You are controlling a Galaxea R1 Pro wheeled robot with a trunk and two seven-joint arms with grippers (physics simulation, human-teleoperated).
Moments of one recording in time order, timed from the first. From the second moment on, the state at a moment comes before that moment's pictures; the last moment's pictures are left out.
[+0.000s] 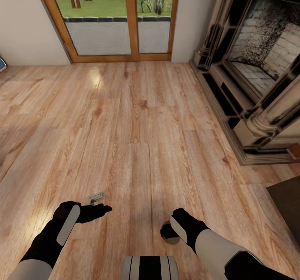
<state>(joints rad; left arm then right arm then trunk) -0.49 0.11 0.01 -1.07 0.49 0.93 0.03 -0.79 0.17 0.48 -0.26 -0.42 0.65 -0.17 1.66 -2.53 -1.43</state>
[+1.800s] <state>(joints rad) -0.49 0.11 0.02 -0.54 0.49 0.63 0.03 -0.79 0.17 0.48 -0.28 -0.42 0.65 -0.17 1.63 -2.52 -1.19</state>
